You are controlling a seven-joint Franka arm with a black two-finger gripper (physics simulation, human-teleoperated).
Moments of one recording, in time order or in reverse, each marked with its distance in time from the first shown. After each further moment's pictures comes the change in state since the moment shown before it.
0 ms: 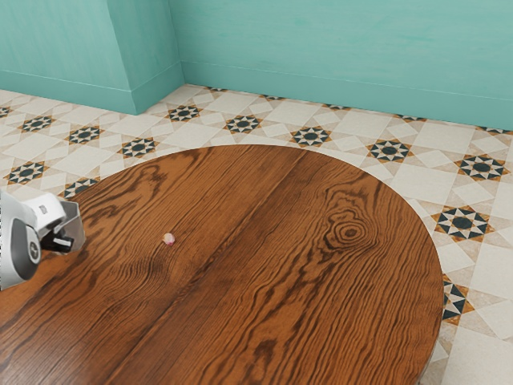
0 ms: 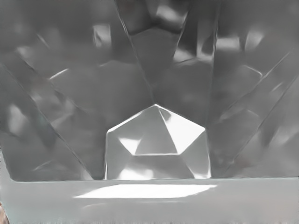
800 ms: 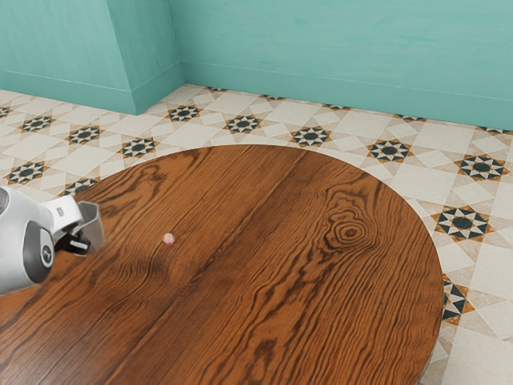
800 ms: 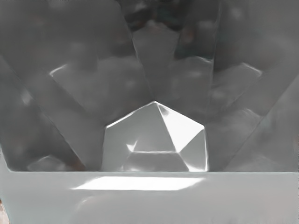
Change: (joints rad) arm -0.046 -0.005 -0.024 -0.014 -0.005 -0.002 0.001
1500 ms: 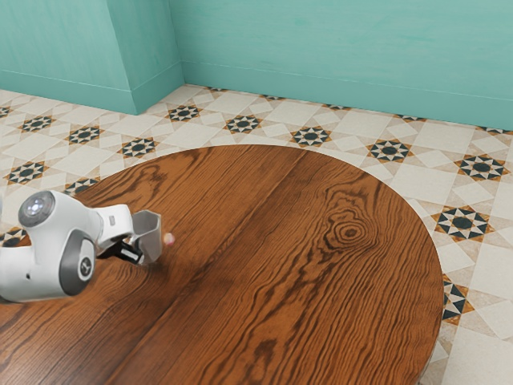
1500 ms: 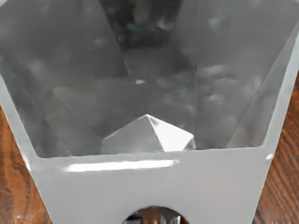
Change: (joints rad) arm -0.253 -0.003 -0.016 -0.011 -0.008 -0.002 0.000
